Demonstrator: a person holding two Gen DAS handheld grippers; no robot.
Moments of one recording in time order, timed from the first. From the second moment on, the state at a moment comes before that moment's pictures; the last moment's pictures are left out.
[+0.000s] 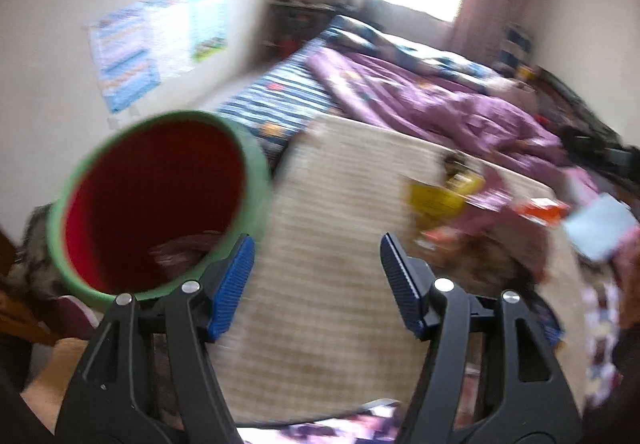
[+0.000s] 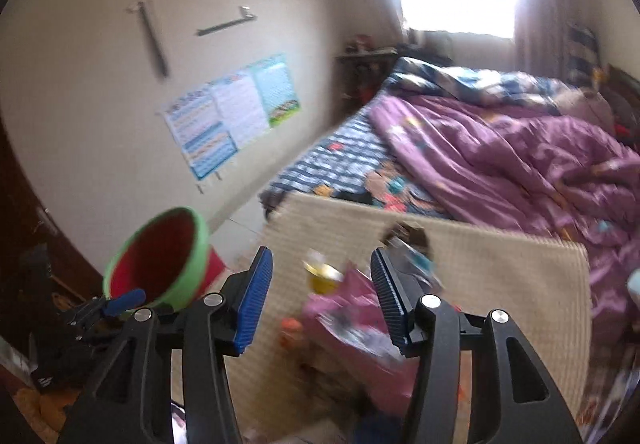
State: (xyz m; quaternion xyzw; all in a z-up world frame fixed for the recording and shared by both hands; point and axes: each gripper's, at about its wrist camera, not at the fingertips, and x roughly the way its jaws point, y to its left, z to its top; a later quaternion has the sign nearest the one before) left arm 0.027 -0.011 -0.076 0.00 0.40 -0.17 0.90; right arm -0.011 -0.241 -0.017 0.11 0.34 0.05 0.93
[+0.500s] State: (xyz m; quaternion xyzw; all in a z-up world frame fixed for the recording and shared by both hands) left arm -0.043 -0.107 -0.094 0.06 0.47 -0.38 0.80; right arm -0.049 -0.279 -0.051 0.16 0.38 0.01 0.91
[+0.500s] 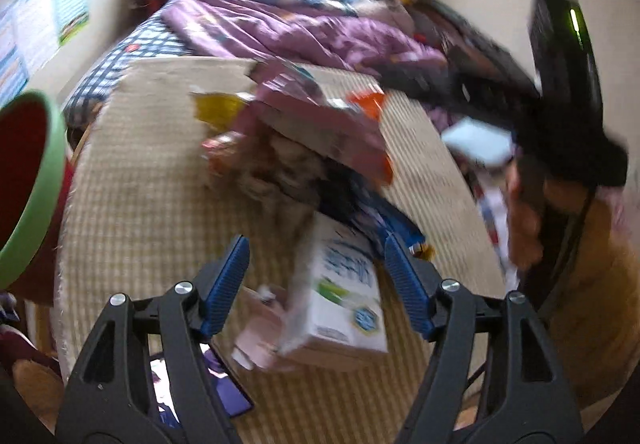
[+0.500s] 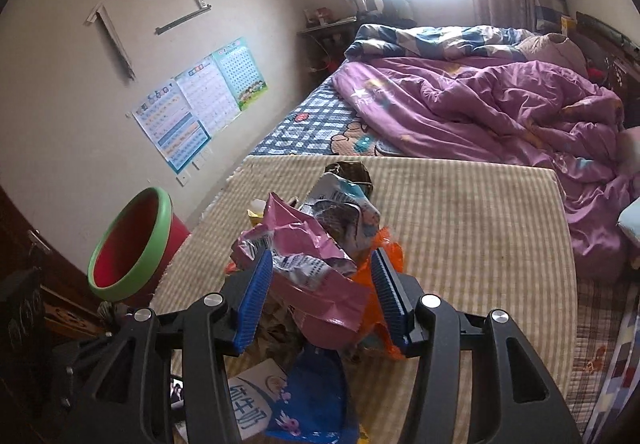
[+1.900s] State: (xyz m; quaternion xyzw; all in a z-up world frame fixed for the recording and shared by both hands) left arm -0.032 -0.023 0.000 0.04 0.33 -0.15 0.93; right arm -0.010 -0.239 -0.083 0.05 0.44 0.04 0.89
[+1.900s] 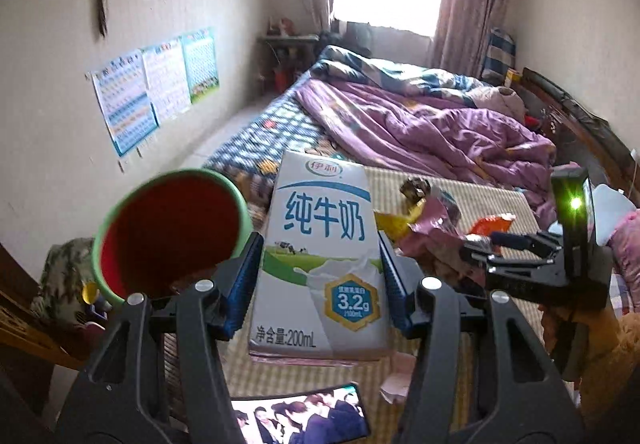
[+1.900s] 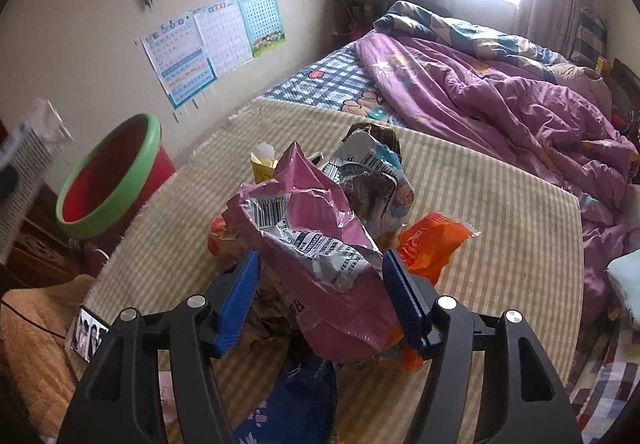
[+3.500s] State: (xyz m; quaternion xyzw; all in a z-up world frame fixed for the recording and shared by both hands) left arm 0.020 0.063 -0.036 0.00 0.34 -0.07 0.94; right arm 0.007 -0.179 -0.054 0.07 0.40 0.06 0.91
